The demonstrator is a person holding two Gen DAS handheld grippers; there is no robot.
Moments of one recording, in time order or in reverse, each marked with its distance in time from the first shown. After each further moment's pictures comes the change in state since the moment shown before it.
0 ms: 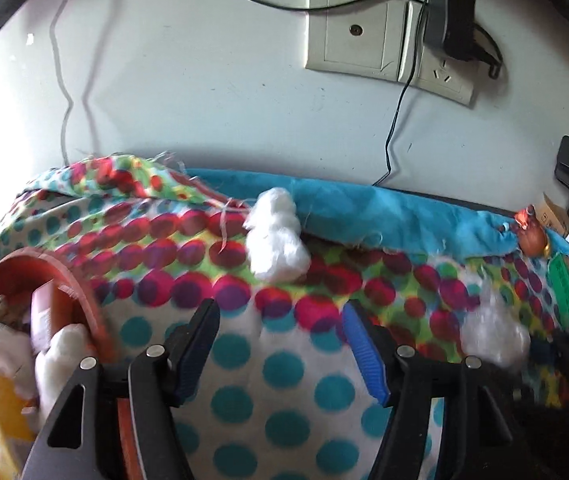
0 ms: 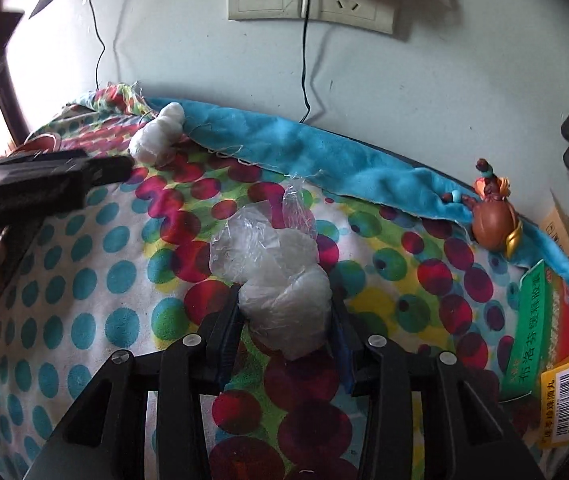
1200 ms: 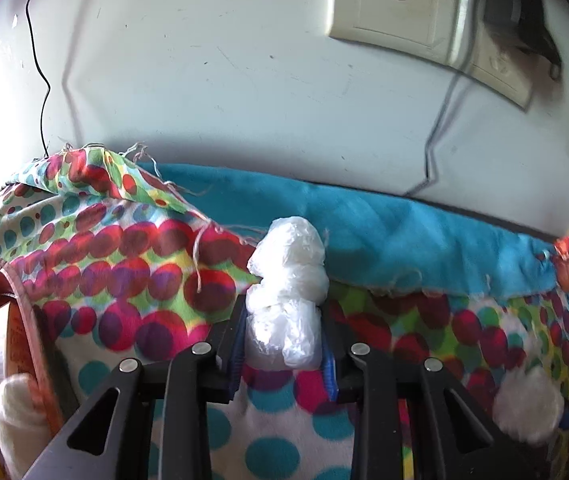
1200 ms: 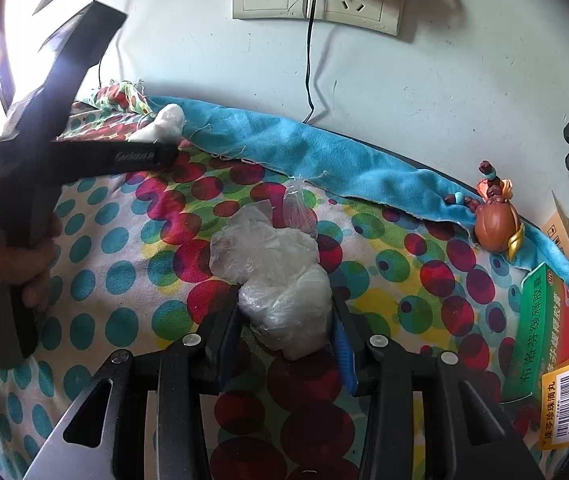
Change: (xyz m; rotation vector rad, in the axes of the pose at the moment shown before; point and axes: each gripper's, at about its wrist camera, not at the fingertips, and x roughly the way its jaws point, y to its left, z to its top) left arm 0.051 -0.003 0.016 -0.055 0.034 0.038; right arm 0.000 -0.003 -0.004 -0.006 -0.001 0.001
